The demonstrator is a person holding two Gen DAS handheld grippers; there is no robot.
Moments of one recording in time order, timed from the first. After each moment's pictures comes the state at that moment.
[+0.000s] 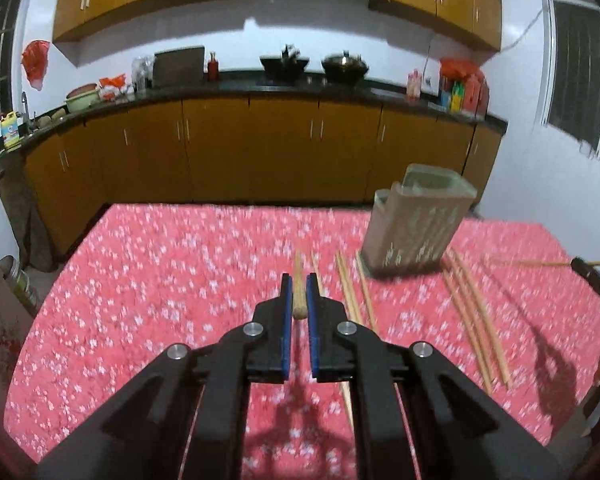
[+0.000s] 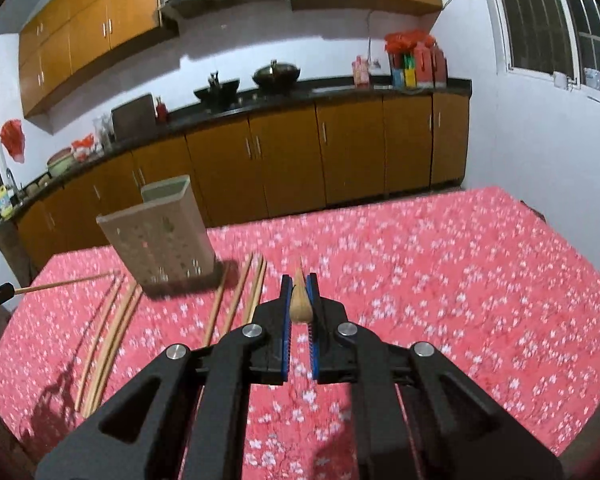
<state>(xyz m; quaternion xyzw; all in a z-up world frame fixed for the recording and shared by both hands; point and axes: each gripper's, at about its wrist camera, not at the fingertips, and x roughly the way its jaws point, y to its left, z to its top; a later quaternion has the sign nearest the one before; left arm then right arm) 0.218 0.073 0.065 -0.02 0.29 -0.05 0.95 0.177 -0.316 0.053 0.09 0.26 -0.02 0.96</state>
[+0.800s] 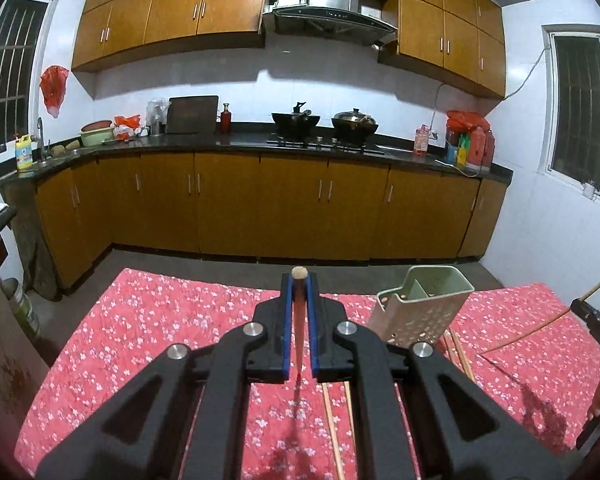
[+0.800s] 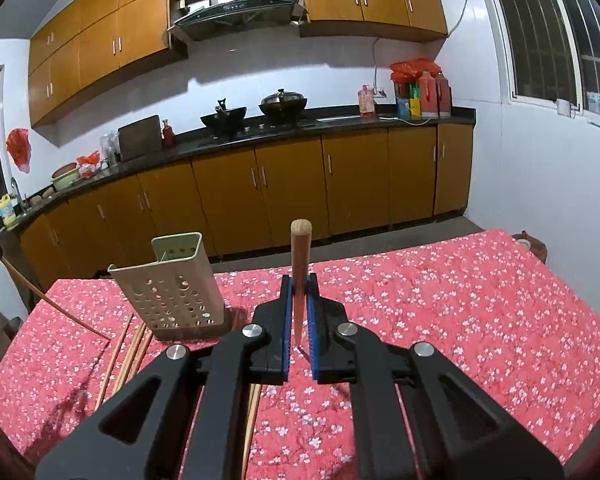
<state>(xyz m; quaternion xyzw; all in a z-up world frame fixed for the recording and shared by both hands) 0.241 0.075 0.131 -0.03 0.21 -0.02 0.98 0.195 -0.309 0.090 0.07 0.22 -0.02 0.97</state>
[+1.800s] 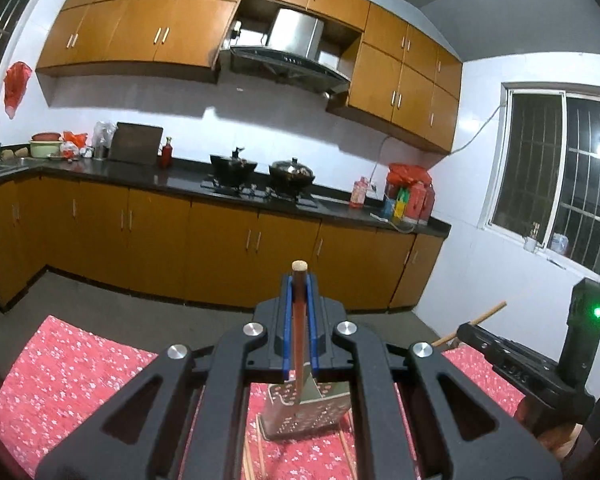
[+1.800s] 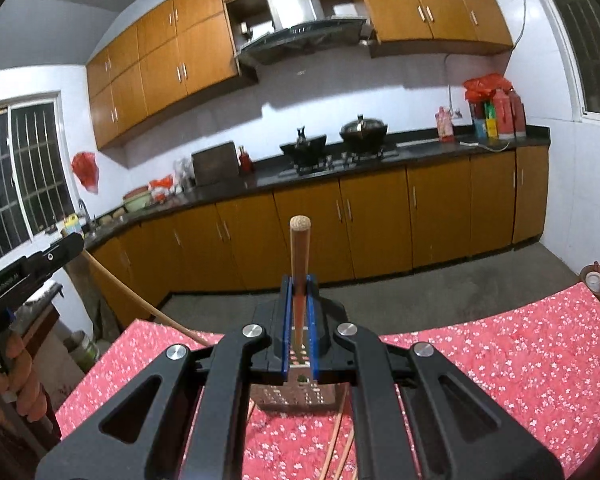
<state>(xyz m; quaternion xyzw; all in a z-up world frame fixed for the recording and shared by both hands) 0.280 0.019 0.212 -0.10 0.14 -0.14 0.98 0.247 -0.257 0.170 0.10 0.19 0.12 0.97</state>
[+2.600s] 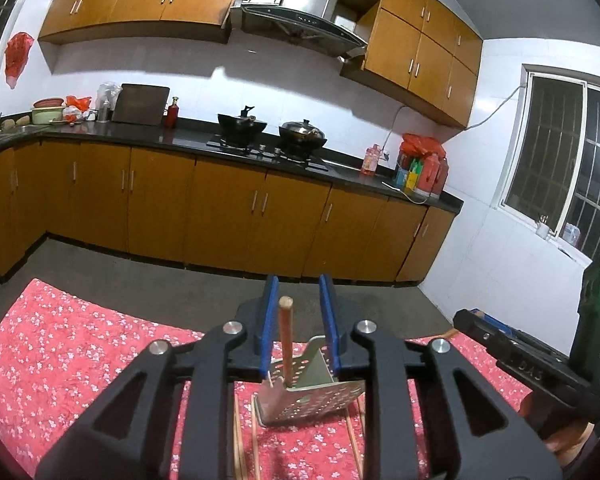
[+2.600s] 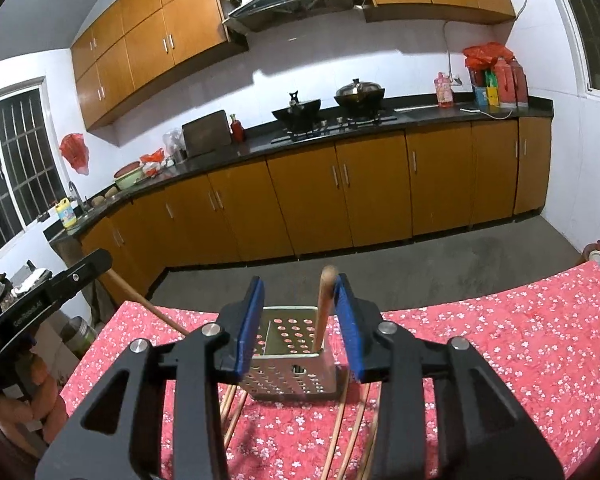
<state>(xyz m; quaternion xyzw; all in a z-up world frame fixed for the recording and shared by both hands) 0.323 0.011 0.157 -0.11 0.20 -0.13 0.97 0.274 -0.250 0.149 0.11 0.24 0.12 0.96</state>
